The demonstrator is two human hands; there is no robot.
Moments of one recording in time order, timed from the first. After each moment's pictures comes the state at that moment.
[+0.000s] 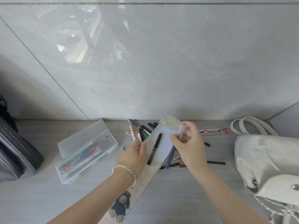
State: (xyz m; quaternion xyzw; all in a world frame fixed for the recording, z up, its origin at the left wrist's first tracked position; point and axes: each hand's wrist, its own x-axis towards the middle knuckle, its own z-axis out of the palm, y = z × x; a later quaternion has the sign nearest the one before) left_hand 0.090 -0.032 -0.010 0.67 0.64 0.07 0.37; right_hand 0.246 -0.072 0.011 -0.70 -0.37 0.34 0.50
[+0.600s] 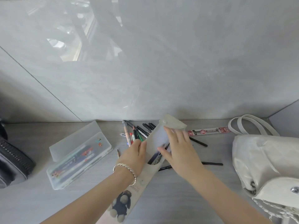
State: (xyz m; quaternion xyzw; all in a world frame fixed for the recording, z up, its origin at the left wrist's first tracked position) left_hand 0.115 -0.021 -0.019 0.67 0.63 0.04 0.40; right_hand 0.264 -0.071 -0.023 -0.71 -0.66 0.10 0.21
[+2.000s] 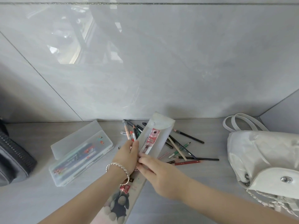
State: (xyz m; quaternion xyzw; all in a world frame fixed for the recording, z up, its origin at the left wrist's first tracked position) left_hand 0.089 -0.028 -0.010 0.62 0.63 0.11 0.45; right_hand 0.214 -0.109 -0.029 -0.45 -0.87 0.11 0.15
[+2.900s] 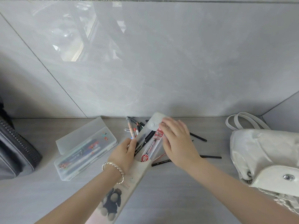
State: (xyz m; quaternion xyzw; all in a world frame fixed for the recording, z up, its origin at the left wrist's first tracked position) left_hand 0.066 -0.028 -0.016 0.65 0.63 0.11 0.42; right_hand 0.247 -0.069 -0.025 -0.64 -0.72 -0.02 0.26
